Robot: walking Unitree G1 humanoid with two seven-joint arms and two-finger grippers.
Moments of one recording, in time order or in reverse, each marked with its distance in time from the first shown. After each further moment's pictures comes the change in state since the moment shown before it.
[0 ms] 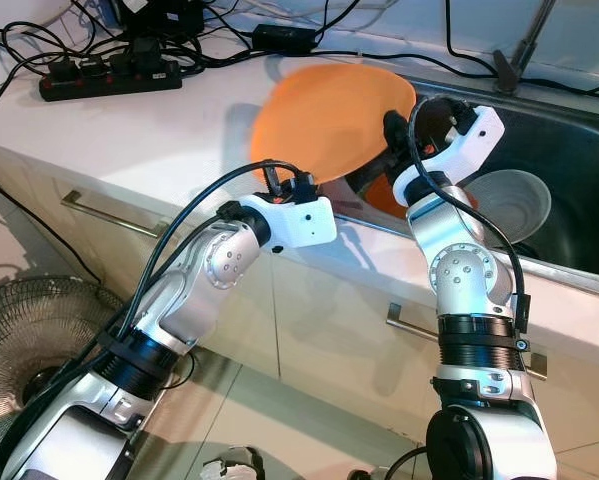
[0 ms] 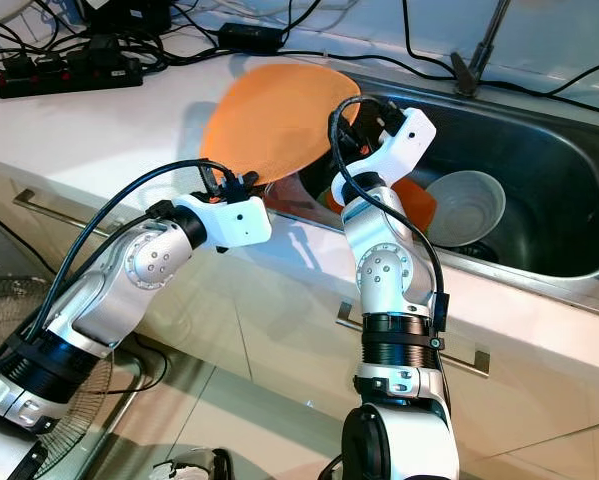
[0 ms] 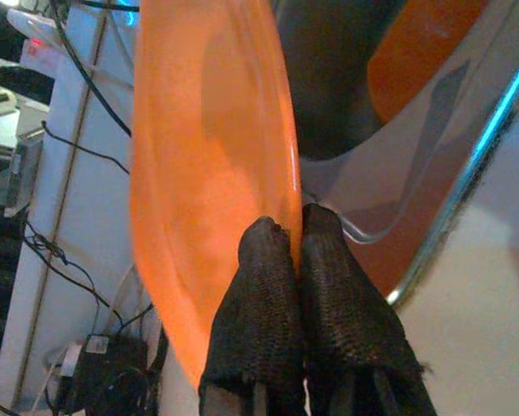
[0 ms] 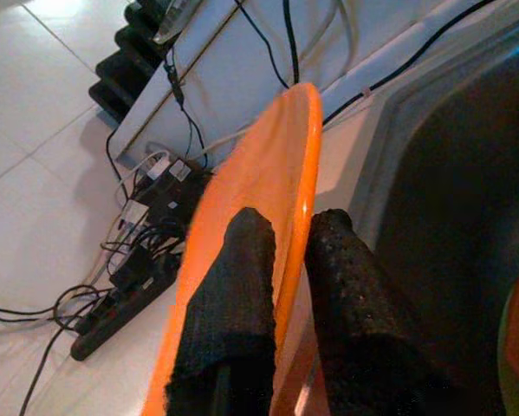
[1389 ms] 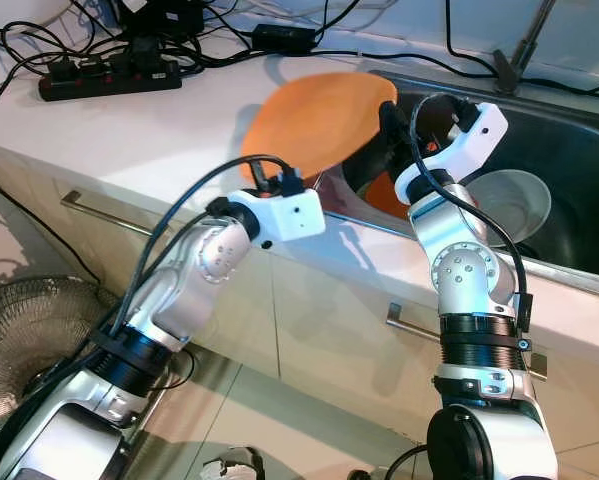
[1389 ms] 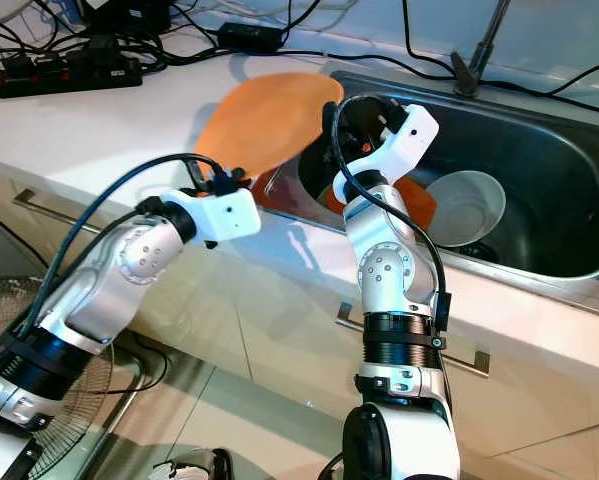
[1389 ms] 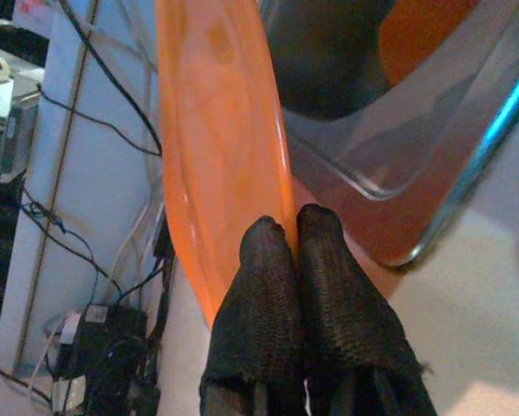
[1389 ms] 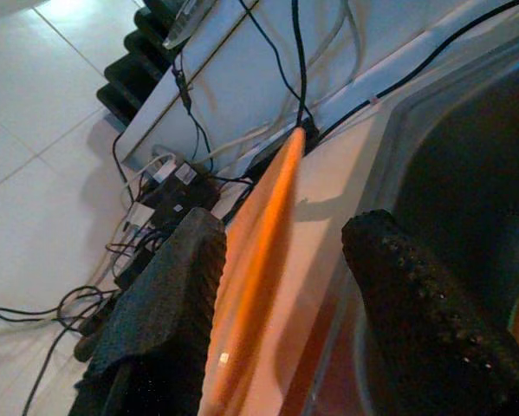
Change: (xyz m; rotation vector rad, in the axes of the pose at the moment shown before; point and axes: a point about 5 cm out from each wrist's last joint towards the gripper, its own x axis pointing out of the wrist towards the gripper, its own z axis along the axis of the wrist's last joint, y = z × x) left arm -0.002 0.003 -0.010 -0.020 0.063 0.000; right arm 0.000 0.001 0.004 -0.010 -0.013 0.016
